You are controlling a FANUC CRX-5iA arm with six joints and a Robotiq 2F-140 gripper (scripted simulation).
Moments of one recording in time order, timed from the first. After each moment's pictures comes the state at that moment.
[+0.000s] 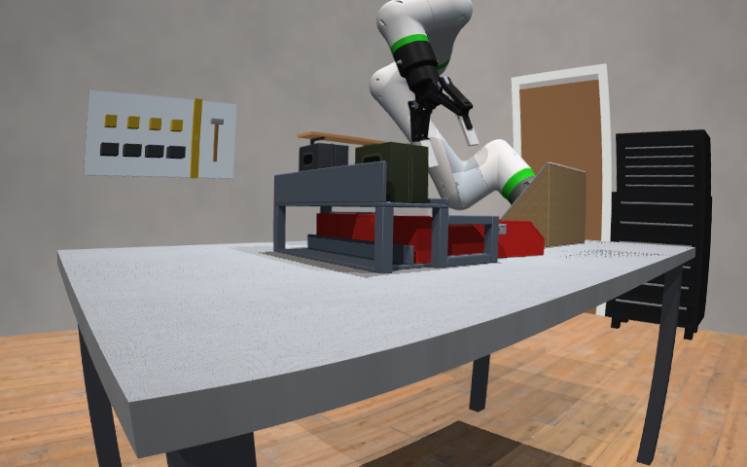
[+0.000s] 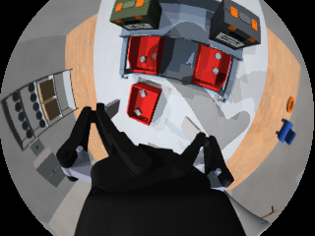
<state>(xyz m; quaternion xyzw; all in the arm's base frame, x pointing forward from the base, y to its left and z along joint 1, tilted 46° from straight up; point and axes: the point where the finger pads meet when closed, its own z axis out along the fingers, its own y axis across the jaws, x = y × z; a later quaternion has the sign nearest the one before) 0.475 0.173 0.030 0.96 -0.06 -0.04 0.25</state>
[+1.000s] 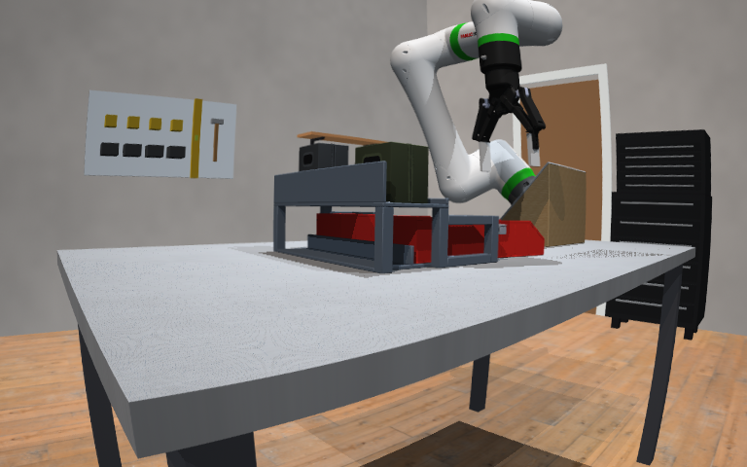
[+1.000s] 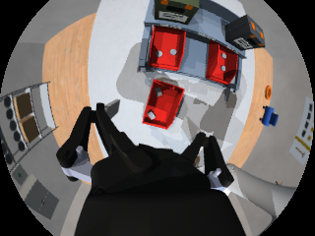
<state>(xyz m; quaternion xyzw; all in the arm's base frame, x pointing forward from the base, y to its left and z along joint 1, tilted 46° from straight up) 0.423 0.232 -0.076 0.93 -0.06 0.05 0.37</state>
